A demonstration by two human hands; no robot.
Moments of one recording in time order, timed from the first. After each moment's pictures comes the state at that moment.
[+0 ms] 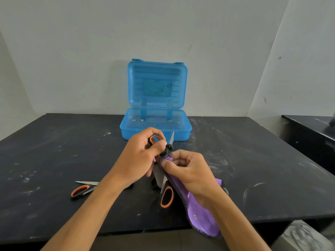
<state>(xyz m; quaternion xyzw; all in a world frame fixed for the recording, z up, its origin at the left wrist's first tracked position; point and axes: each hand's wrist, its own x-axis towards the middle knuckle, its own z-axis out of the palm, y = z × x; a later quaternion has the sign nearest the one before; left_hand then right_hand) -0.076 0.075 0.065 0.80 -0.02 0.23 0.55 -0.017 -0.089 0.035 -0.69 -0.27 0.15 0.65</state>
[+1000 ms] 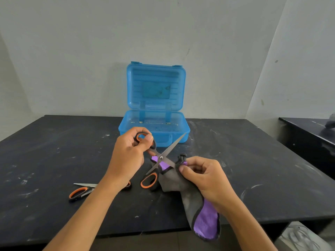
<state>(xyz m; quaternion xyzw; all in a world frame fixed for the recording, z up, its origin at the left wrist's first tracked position) -0.070 0.082 0.059 0.72 0.03 0.32 0.61 -0.008 -0.127 0.028 -0.72 -0.28 0.09 0.63</state>
